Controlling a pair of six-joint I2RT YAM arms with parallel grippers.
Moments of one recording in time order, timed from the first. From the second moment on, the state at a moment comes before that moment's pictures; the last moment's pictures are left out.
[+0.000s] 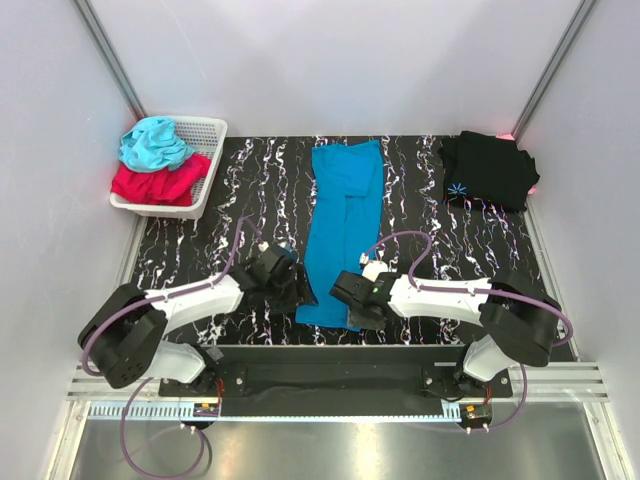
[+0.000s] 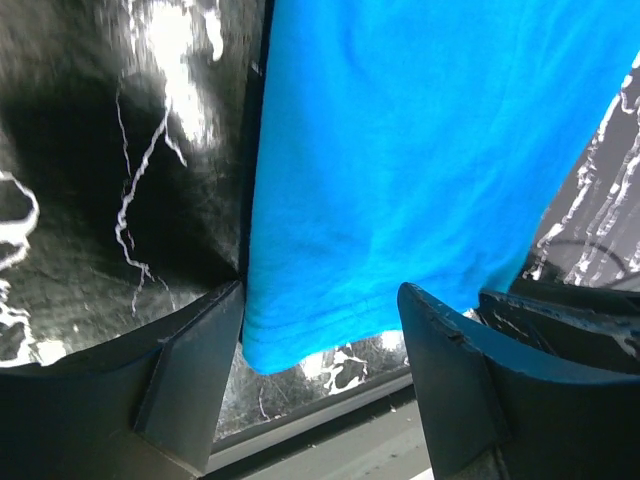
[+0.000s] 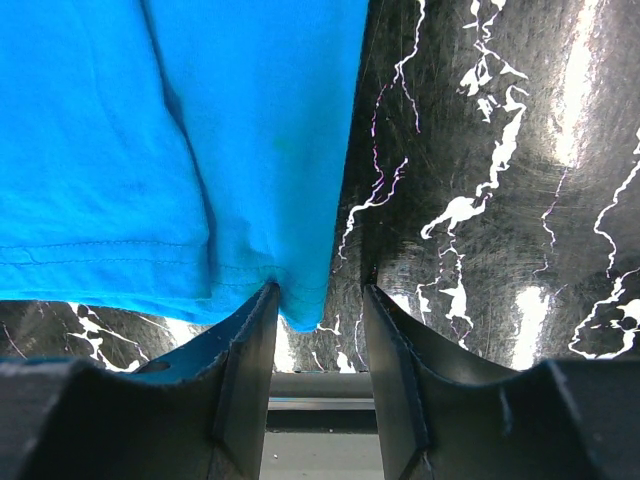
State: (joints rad) left arm -0.74 1.37 0.61 -0.27 0.11 -0.94; right arm 1.08 1.55 0.84 -0.62 0.27 1.15
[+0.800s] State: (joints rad) left arm -0.80 1.30 0.58 -0.41 0.08 -1.03; right arm 1.08 1.55 0.83 -0.58 0.27 1.17
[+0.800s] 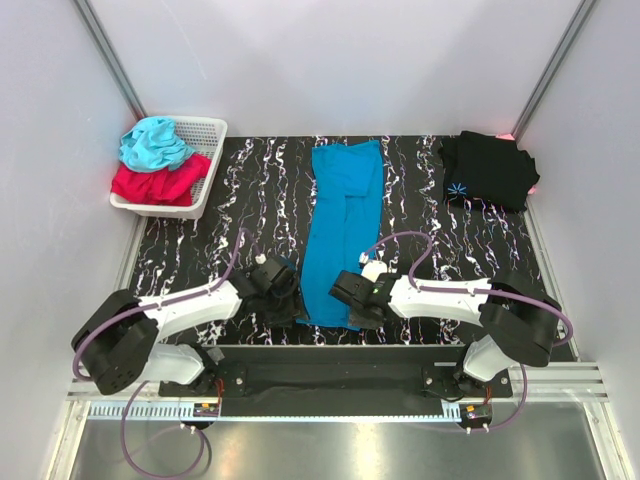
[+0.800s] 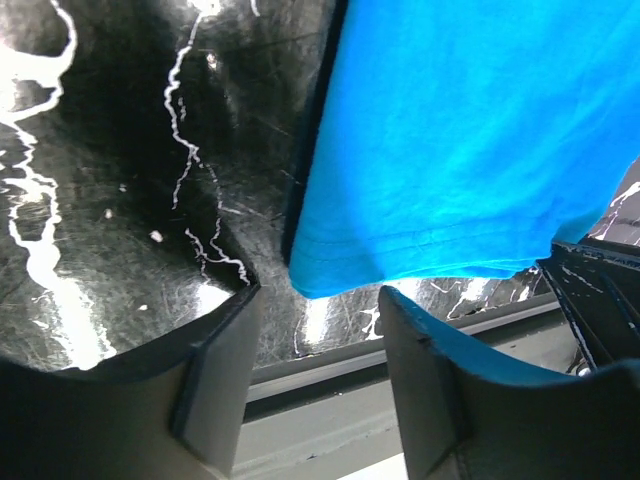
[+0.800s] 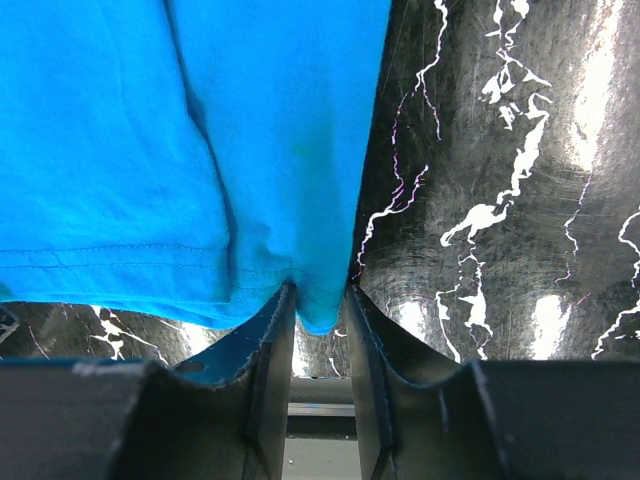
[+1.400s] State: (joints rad) left arm -0.81 1.39 0.66 -0.42 0.01 -0.99; right arm 1.08 1.54 0.83 -0.58 0.27 1.17
